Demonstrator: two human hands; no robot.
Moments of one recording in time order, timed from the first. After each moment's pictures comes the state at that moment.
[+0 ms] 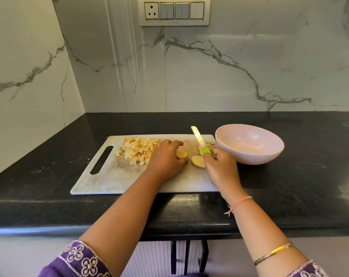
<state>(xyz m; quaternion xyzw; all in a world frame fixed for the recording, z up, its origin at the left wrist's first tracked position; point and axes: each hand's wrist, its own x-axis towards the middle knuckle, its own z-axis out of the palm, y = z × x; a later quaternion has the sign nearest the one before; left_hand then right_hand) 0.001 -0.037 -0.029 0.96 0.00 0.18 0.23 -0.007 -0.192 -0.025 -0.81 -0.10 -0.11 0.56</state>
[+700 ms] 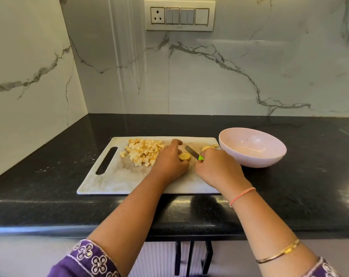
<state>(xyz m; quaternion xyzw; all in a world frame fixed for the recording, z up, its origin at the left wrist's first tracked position) -0.004 -0.034 -0.025 0.92 0.01 0.18 0.35 -0.041 -0.175 0.028 -0.97 -0.15 -0.08 0.19</state>
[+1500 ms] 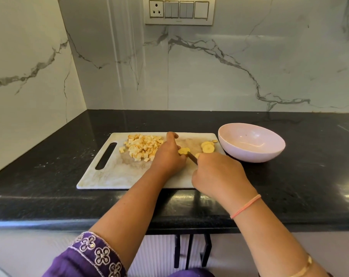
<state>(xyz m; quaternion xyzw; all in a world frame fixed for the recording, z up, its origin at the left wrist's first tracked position) -0.003 -0.032 -0.028 0.91 0.04 0.18 0.36 -0.090 -0.169 0.052 -0.98 -0.21 -0.03 0.06</state>
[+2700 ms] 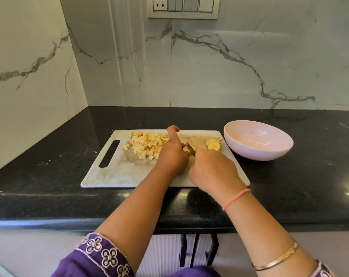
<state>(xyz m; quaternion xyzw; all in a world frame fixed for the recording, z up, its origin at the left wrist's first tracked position) -0.004 -0.032 -0.032 0.90 0.02 0.20 0.39 -0.073 -0.147 0.031 -0.98 -0.17 -0.06 0.09</state>
